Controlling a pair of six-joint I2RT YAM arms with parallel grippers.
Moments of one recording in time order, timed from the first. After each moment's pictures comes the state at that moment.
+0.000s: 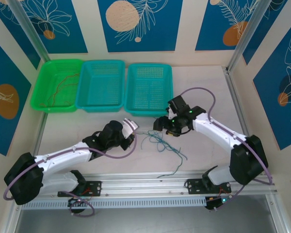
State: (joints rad) left arm -0.83 1.16 0.57 -0.04 0.00 0.07; right arm 0.56 1.42 1.00 -0.73 -0.36 0.72
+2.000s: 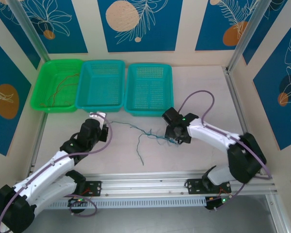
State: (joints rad) left arm -0.55 0.85 0.52 -0.30 -0.28 -0.13; right arm 0.67 1.37 0.90 -0.85 0.20 0.86
